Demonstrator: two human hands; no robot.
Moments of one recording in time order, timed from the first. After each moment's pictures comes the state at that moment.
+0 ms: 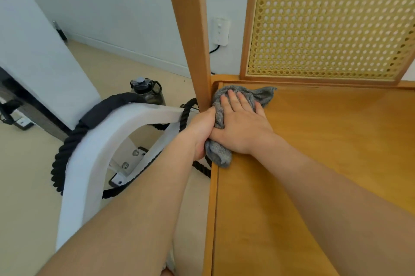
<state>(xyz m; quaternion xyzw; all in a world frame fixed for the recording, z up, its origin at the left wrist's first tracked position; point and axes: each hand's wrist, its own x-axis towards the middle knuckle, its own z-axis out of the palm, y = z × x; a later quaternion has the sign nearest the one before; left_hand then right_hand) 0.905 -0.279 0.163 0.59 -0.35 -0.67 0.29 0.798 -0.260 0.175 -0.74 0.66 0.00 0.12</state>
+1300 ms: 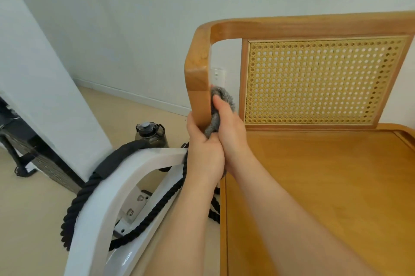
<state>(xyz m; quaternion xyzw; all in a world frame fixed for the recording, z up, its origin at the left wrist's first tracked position) 0.901 -0.246 0.257 0.51 -0.47 -0.48 0.54 0.847 -0.268 0.273 -0.35 0.47 -0.60 0.55</state>
